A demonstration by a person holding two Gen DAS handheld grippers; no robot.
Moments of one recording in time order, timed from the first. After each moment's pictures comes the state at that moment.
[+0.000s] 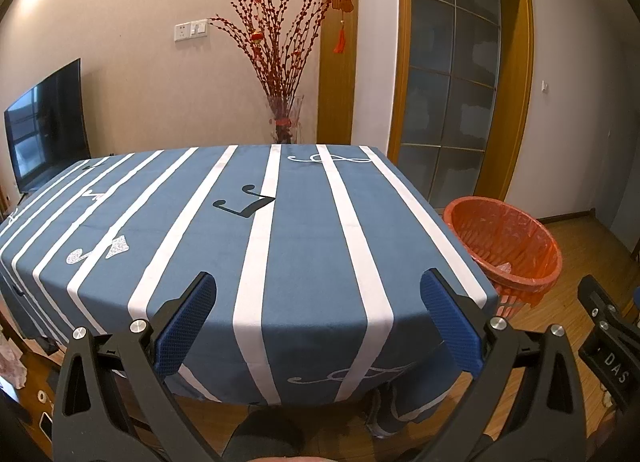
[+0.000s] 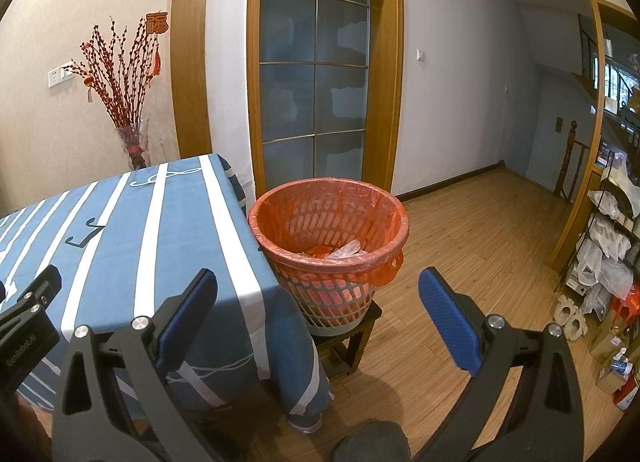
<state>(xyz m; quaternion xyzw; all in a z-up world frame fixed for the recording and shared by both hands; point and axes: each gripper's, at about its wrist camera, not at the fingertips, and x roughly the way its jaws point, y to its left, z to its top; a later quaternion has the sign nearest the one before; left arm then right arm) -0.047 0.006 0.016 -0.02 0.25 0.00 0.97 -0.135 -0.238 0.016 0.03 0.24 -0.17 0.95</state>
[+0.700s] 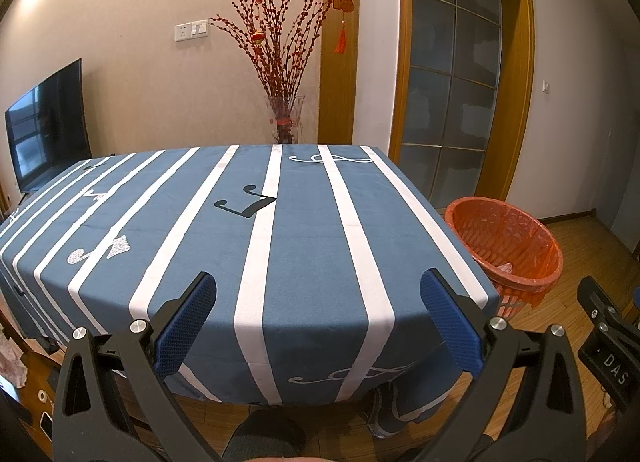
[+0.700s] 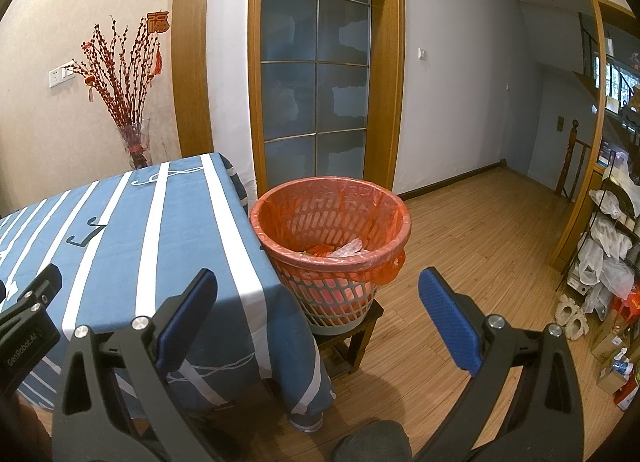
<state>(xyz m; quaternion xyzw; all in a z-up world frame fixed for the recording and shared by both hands) -0.046 0.007 0.016 -0.02 0.25 0.00 0.97 -0.134 -0.238 0.015 0.03 0.24 -0.17 0.95</state>
